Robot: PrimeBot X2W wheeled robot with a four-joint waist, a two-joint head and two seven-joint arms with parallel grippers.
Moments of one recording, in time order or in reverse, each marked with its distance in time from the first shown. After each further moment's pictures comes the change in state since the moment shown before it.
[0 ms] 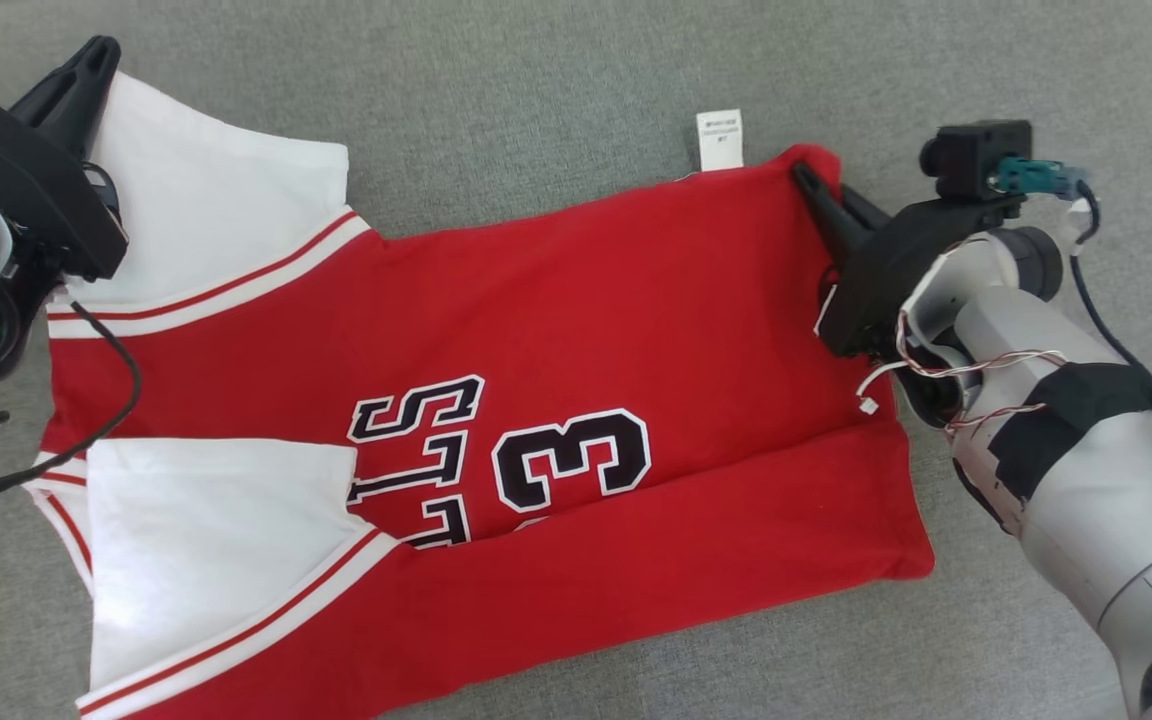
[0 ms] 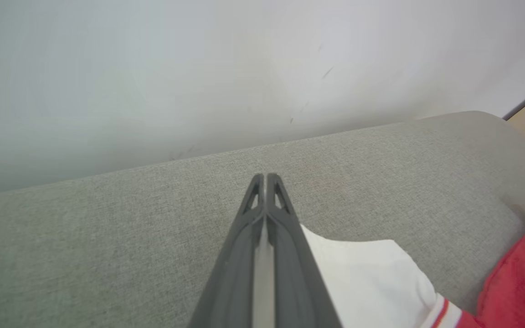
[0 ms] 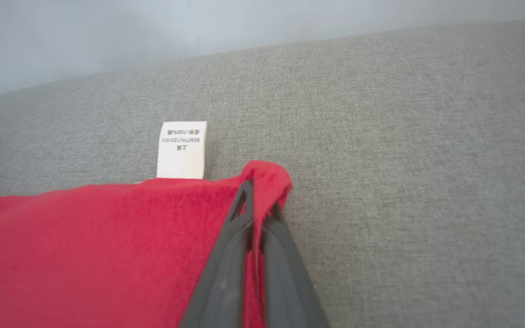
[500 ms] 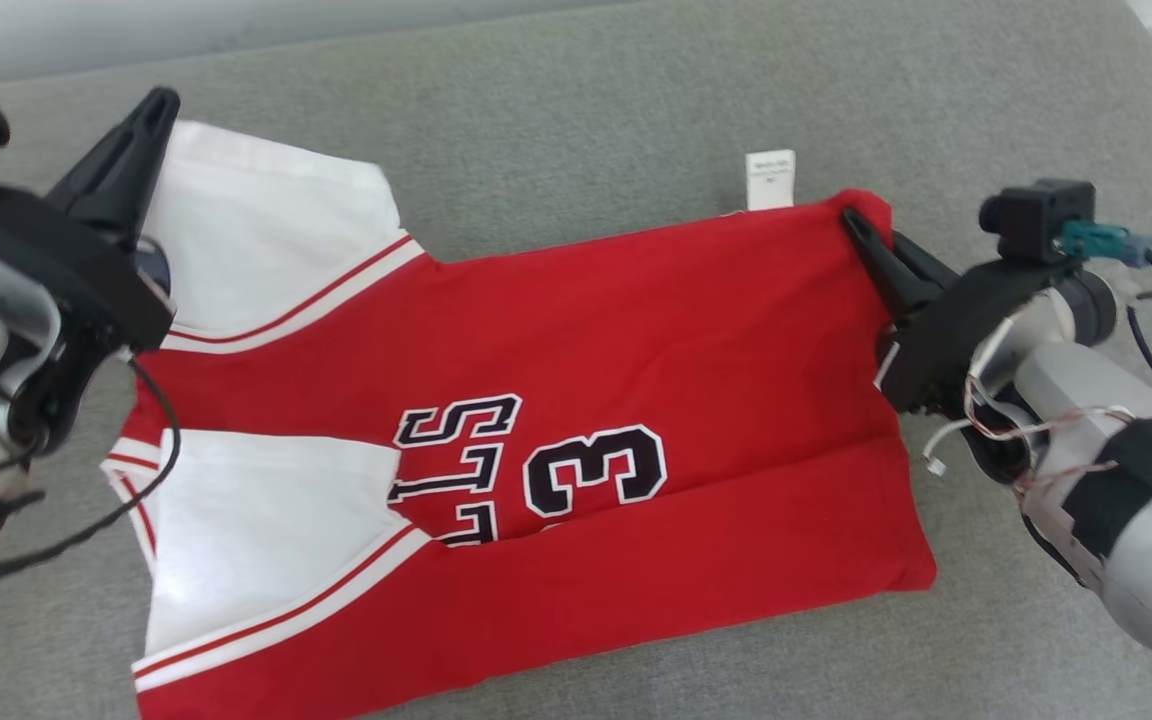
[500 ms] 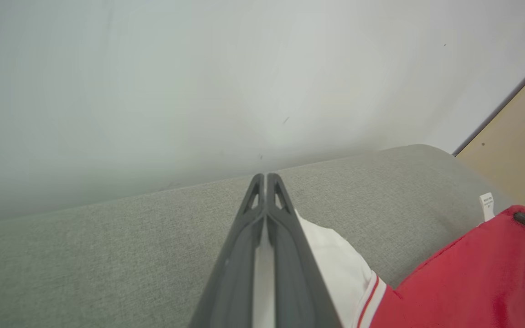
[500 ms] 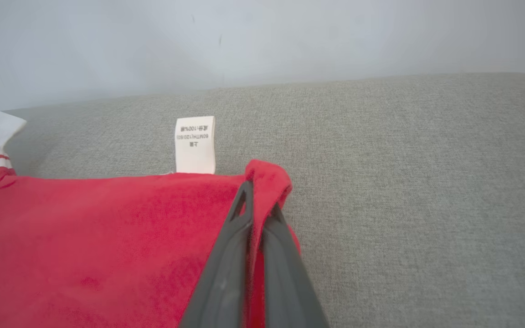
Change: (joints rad) left arm 0.099 0.041 -0.053 -0.158 -0.081 0.000 -0.155; right arm 0.095 -0.164 0.107 -0.179 0.082 0.000 -0.073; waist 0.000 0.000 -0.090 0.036
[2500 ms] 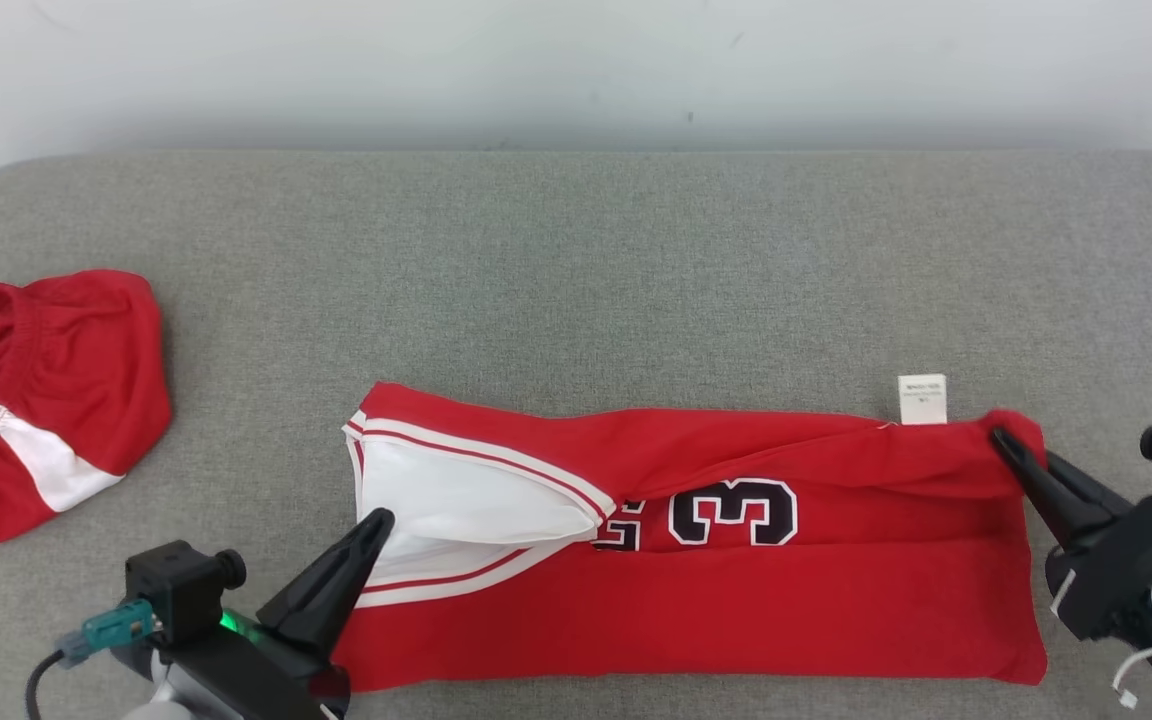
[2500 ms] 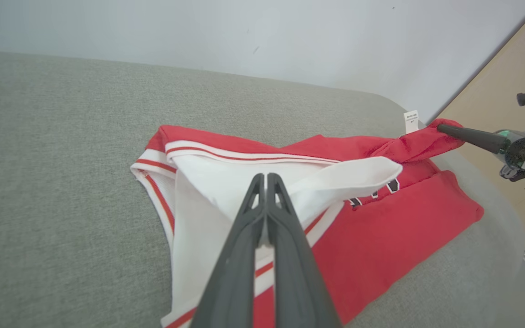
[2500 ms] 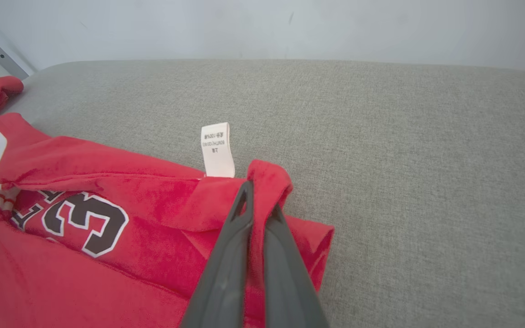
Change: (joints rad) left arm 0.732 -0.022 0.192 -0.462 0.267 0.006 -0.067; right arm 0.409 -0.401 -0.002 -0.389 0.050 0.000 -0.063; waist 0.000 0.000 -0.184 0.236
